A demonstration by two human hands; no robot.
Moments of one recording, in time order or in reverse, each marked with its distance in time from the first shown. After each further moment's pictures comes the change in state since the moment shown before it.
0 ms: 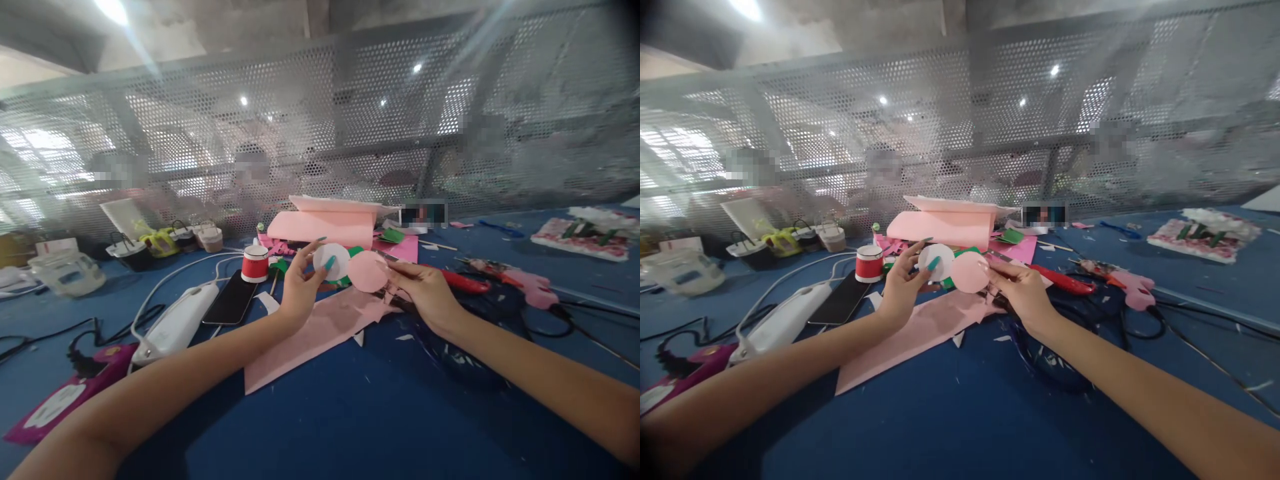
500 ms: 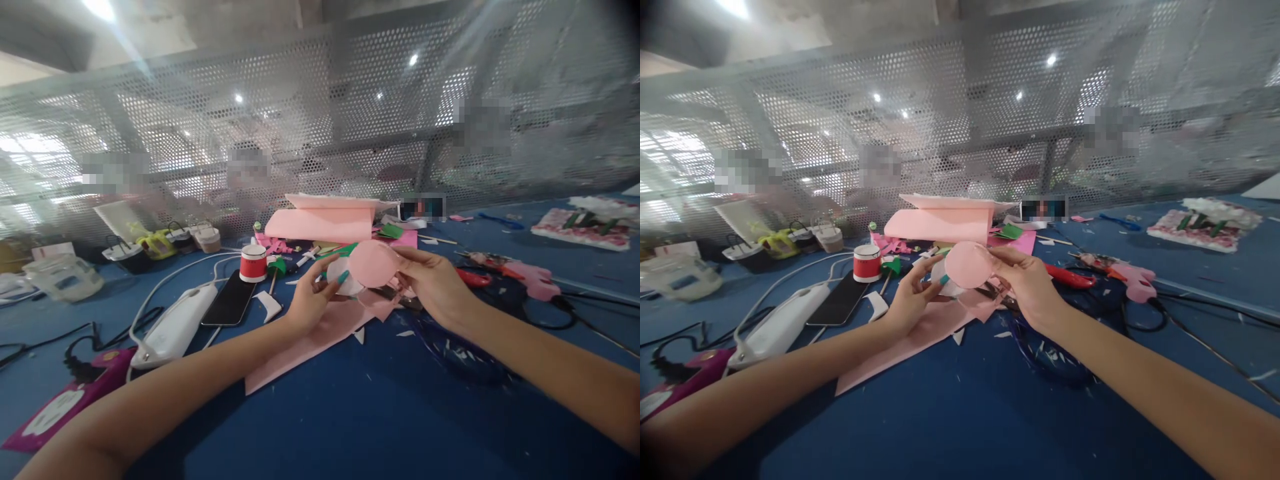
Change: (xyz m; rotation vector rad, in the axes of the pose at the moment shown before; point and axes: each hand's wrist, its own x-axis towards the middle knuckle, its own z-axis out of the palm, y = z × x) left_hand -0.014 -0.007 0.008 0.027 -0.235 -0.087; right_hand -0.003 -0.024 0.001 0.084 -0.062 -0.076
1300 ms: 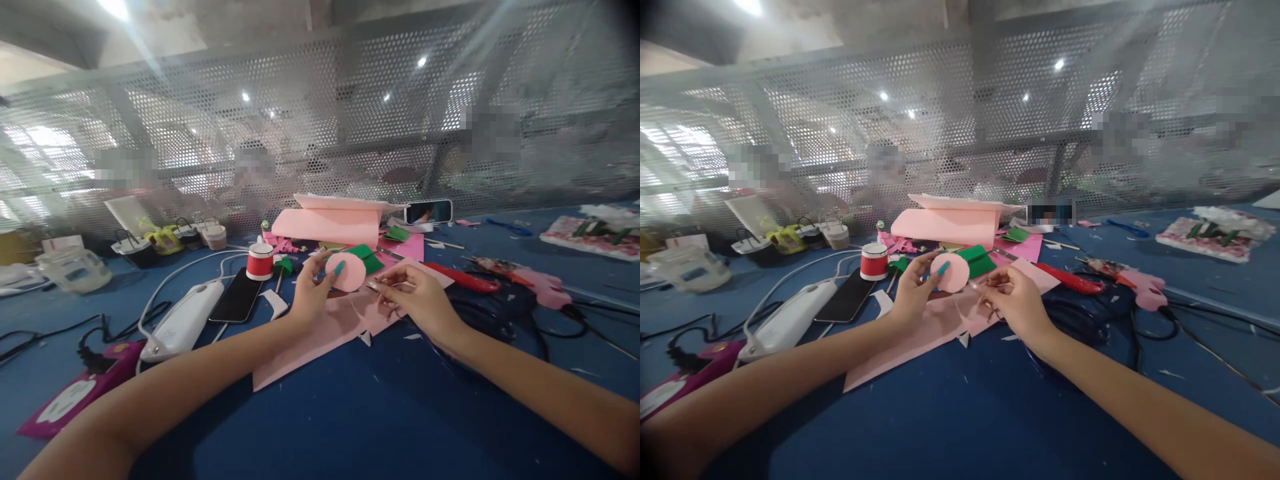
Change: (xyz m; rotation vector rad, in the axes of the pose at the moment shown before) left_hand 0.004 -0.003 -0.007 0.065 0.230 0.053; right_hand -0.016 0.019 0.014 -0.244 0.030 0.123
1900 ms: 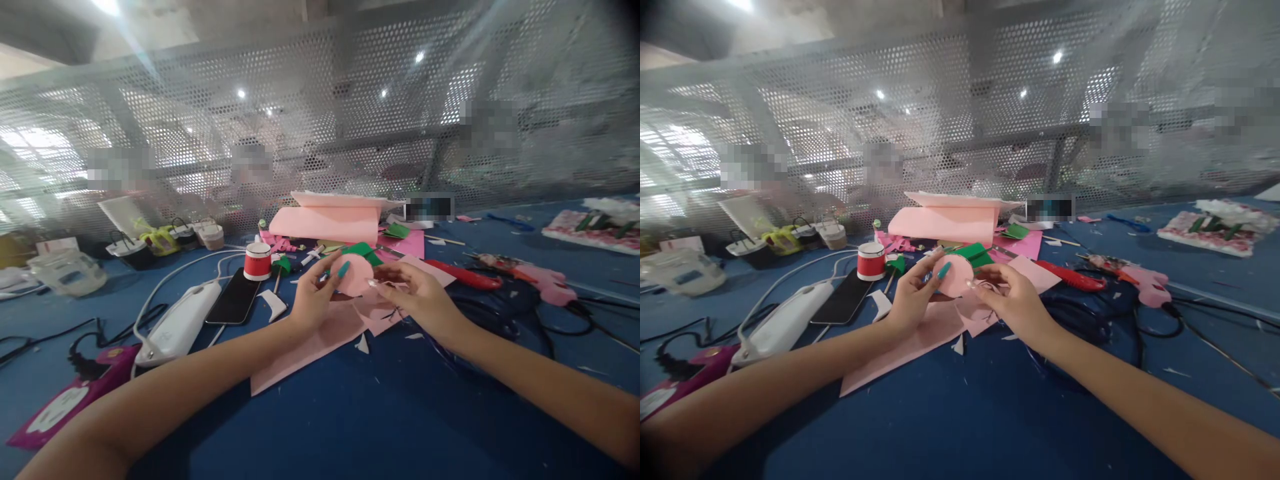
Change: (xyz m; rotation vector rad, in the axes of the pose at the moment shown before) left_hand -0.006 0.009 0.005 -0.069 -0.102 -0.052; right_hand -0.004 -0.012 0.000 -0.041 -0.121 -0.098
